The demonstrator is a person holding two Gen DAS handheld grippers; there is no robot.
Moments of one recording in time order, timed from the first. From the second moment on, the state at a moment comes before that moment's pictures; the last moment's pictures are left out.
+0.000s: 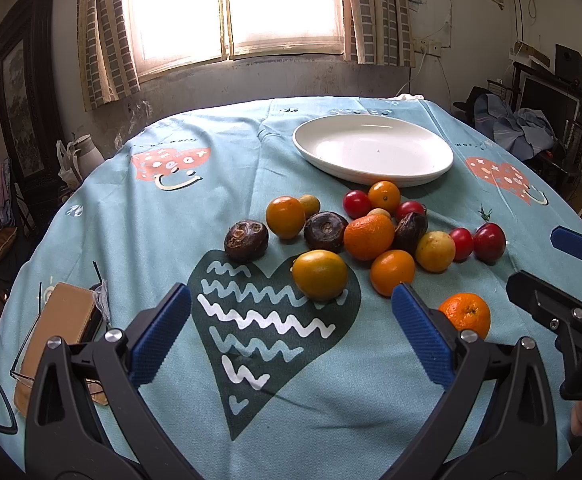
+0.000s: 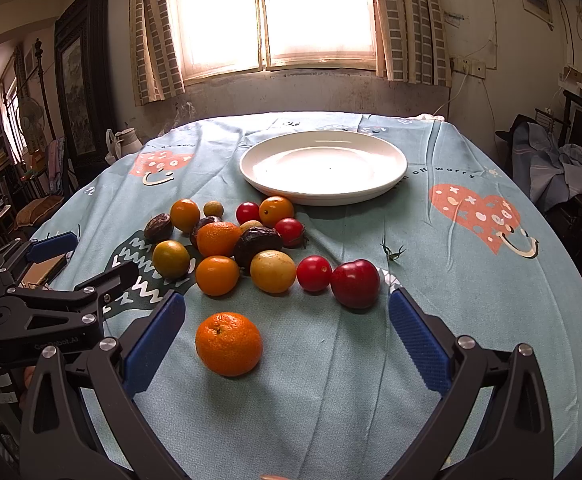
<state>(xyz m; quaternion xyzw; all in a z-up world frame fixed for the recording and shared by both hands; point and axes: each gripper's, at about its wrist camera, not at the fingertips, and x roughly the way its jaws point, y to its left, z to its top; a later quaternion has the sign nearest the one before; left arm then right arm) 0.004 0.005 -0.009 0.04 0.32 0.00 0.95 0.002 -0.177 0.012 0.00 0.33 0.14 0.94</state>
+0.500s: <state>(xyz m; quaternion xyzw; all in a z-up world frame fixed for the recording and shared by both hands) 0.003 0.014 -0.017 0.00 0.33 -0.03 0.94 -0.003 -0.162 0.002 -0.02 0.36 0.20 0.91</state>
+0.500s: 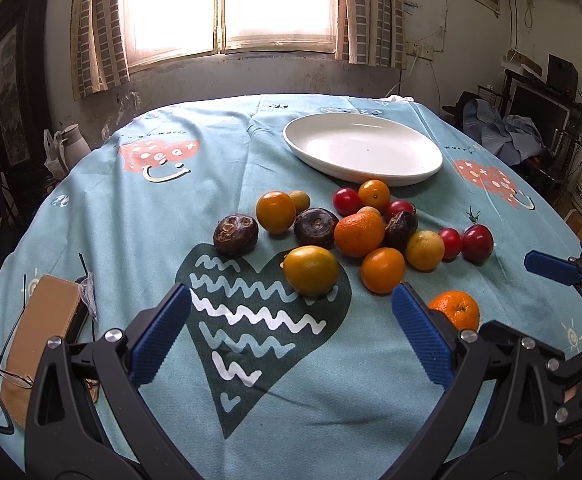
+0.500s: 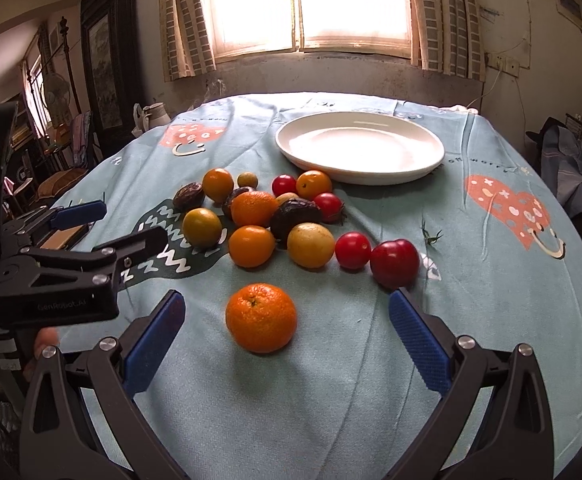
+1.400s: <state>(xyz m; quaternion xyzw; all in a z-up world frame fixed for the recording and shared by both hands) 0.086 0.009 -0.046 0.04 0.46 -0.08 0.89 0.032 -0.150 -0.035 -0.01 0.47 0.27 0.84</state>
